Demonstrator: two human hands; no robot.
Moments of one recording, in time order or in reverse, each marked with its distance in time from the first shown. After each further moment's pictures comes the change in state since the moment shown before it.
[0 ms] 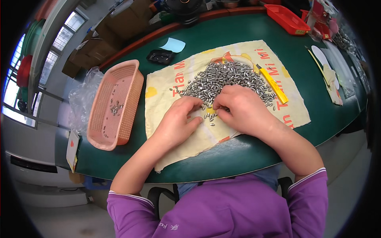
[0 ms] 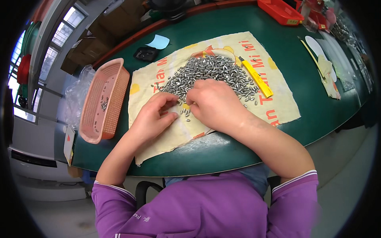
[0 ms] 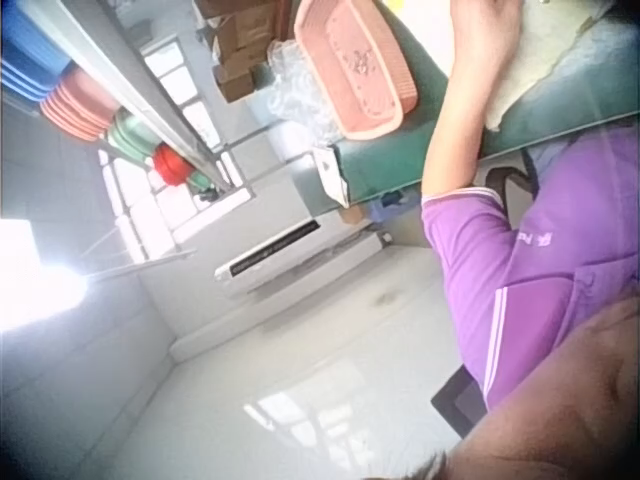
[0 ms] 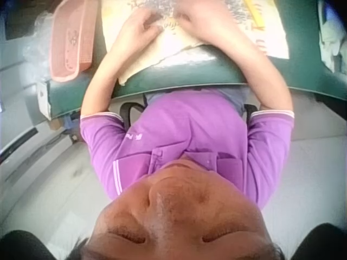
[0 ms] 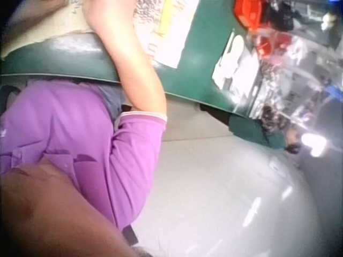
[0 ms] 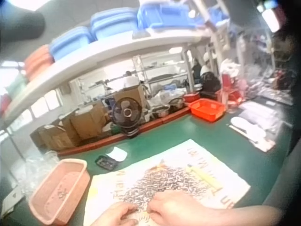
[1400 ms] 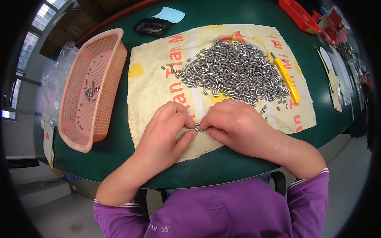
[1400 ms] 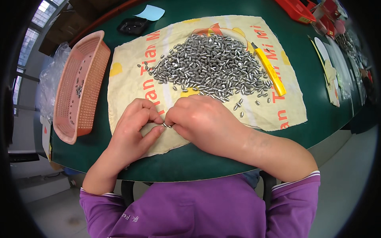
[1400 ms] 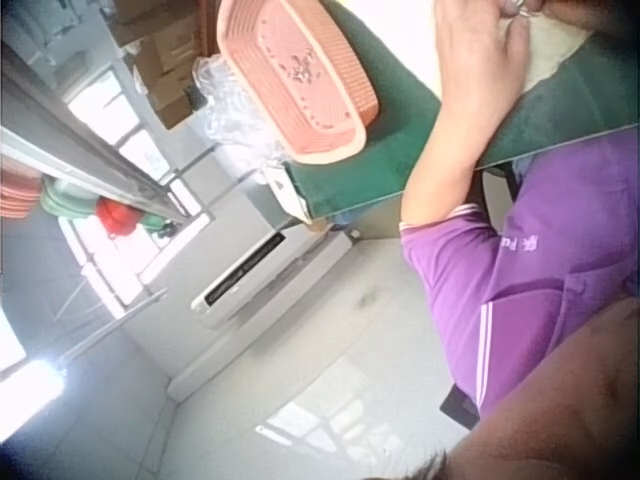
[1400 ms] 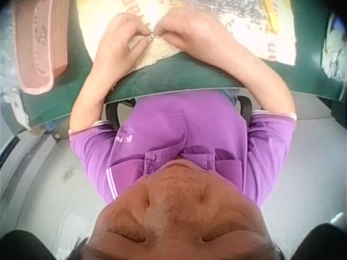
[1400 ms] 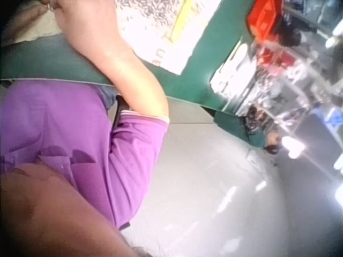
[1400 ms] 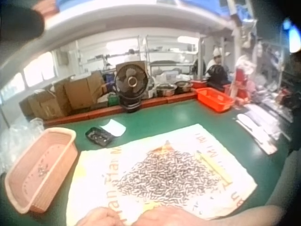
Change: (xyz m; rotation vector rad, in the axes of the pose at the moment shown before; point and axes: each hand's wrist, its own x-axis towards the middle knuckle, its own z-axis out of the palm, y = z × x) left_hand -0.042 -0.019 0.000 0.008 0.050 0.142; right_hand -0.005 -0.024 0.031 0.303 -0.140 -0.111
